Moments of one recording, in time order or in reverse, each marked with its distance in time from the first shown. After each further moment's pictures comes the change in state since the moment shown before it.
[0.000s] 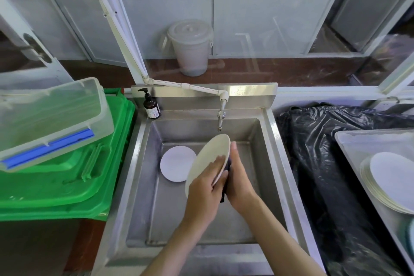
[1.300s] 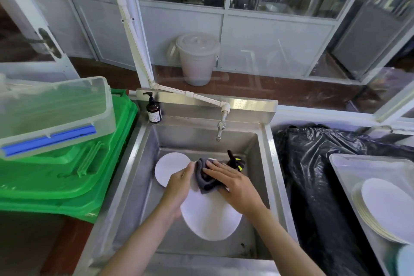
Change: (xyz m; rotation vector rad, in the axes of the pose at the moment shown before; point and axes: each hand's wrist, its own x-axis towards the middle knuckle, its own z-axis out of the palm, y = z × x) left_hand 0.029 -0.005 -0.039 -0.484 0.106 -0.617; right_hand 0.037 0.003 -0.065 -1.449 -0.226 -1.056
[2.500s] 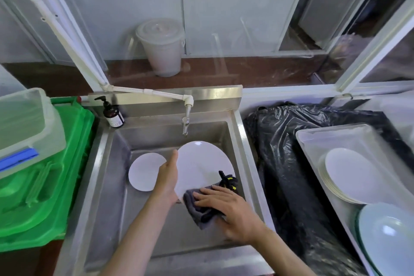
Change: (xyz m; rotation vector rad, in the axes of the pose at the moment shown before) left_hand 0.030 0.020 0.086 -0.069 0.002 -0.166; right_hand -0.087 0.003 -0.048 0.215 -0.092 0.068
